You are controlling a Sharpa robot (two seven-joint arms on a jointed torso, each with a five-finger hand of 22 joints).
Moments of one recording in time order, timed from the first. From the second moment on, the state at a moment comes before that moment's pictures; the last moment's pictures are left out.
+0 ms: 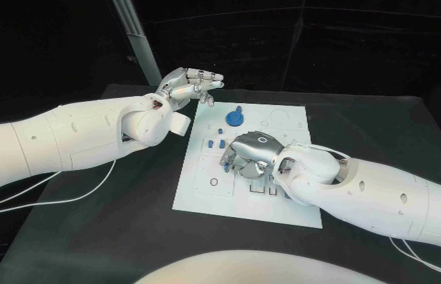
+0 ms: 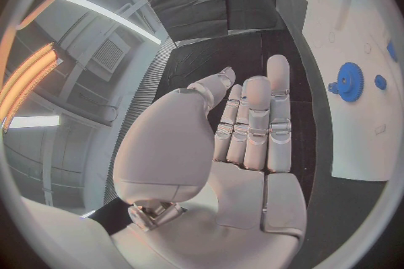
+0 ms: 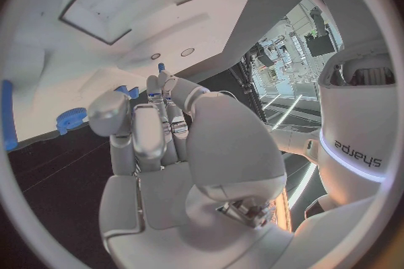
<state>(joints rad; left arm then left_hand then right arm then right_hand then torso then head) 1.29 -0.83 -0.16 1.42 0.02 -0.19 0.45 1.36 -0.13 0.44 0.00 0.05 1.03 0.18 0.11 0.07 1.08 0.11 0.21 0.07 1.21 0.02 1.07 0.56 0.18 1.20 0.12 0.63 0.71 1.05 -0.60 -0.04 1.59 -1.74 -0.27 -0.01 1.39 -0.03 0.51 -0.17 0.07 1.13 0.15 0.07 0.08 1.25 0.07 0.10 0.07 1.47 -0.01 1.26 1.05 0.13 1.33 0.08 1.21 0.95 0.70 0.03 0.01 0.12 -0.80</state>
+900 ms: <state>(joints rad) 1.29 -0.83 -0.16 1.42 0.02 -0.19 0.45 1.36 -0.13 0.44 0.00 0.05 1.03 0.18 0.11 0.07 1.08 0.11 0.21 0.07 1.21 0.02 1.07 0.56 0.18 1.20 0.12 0.63 0.71 1.05 -0.59 -0.04 1.57 -1.81 -0.24 -0.03 1.39 -0.03 0.51 -0.17 0.07 1.13 0.15 0.06 0.08 1.25 0.07 0.10 0.07 1.47 -0.01 1.26 1.05 0.13 1.33 0.08 1.21 0.95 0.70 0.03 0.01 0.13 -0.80</state>
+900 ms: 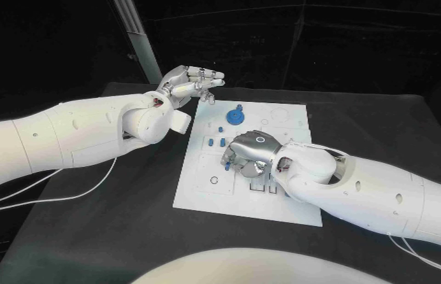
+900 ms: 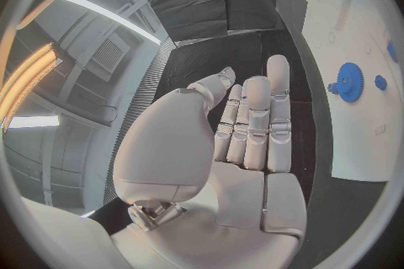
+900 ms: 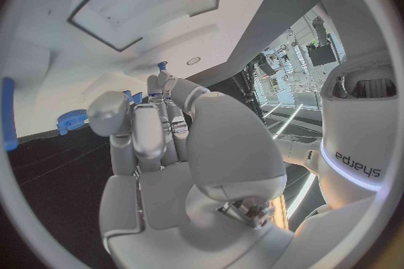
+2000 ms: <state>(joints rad) 1.29 -0.83 -0.16 1.42 0.02 -0.18 0.45 1.36 -0.13 0.44 0.00 0.05 1.03 0.18 0.11 0.07 1.08 0.11 0.21 0.07 1.21 0.02 1.07 0.56 0.18 1.20 0.12 0.63 0.71 1.05 -0.59 -0.06 1.57 -1.84 -0.26 -0.04 1.31 -0.10 0.43 -0.13 0.06 0.95 0.19 0.06 0.07 1.02 0.12 0.08 0.06 1.45 0.02 1.16 0.89 0.15 1.20 0.13 1.03 0.69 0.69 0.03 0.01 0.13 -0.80</state>
